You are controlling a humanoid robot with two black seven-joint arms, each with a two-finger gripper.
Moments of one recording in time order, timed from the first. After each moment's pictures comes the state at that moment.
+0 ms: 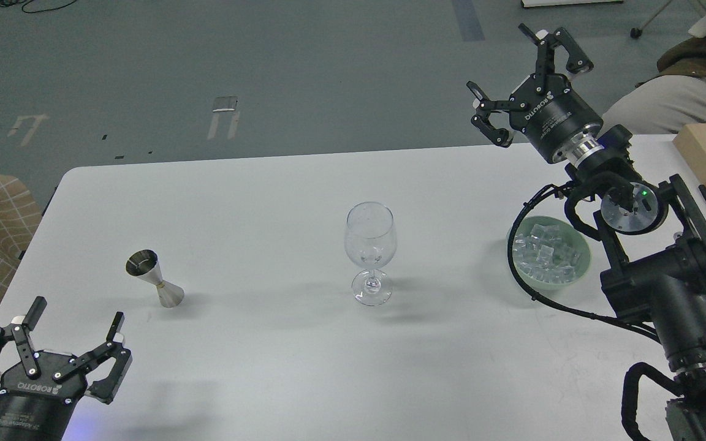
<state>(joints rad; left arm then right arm) 0.69 0.20 -1.72 -1.75 -0.18 -0.49 0.15 0.57 0.00 1.53 1.05 -0.51 0.37 -0.20</state>
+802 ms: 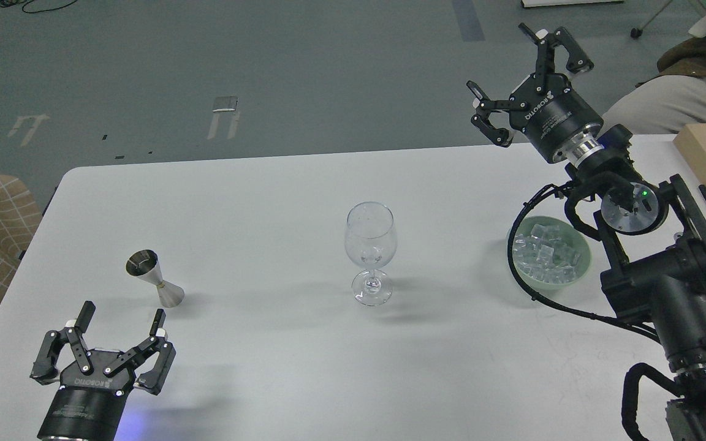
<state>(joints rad) 0.57 0.05 -1.64 -1.62 -0.18 -0.49 0.15 0.56 0.00 1.53 1.06 -0.51 0.37 -0.20</state>
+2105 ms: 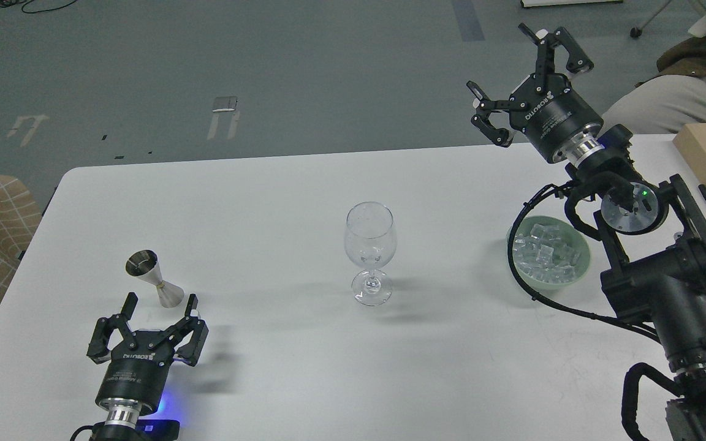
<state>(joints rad) 0.34 -0.04 -1.62 -1.34 -0.18 -0.46 0.14 0.56 0.00 1.53 1.06 -0.51 0.37 -0.20</state>
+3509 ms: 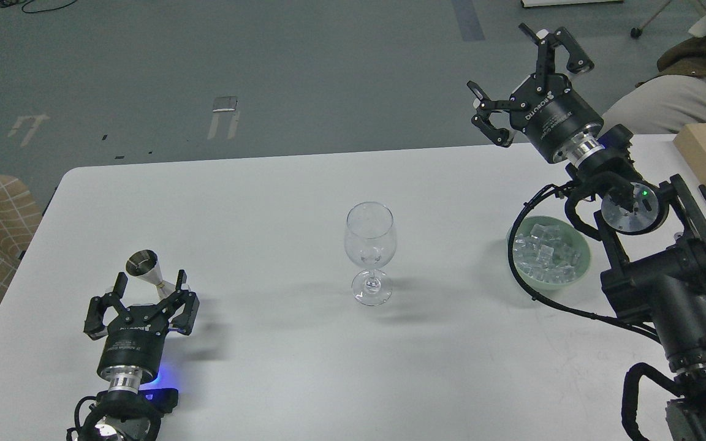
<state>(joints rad) 0.18 -0.03 -1.63 -1.19 -0.17 -0.46 0.06 0.56 0.00 1.53 1.06 -0.51 0.36 -0.20</state>
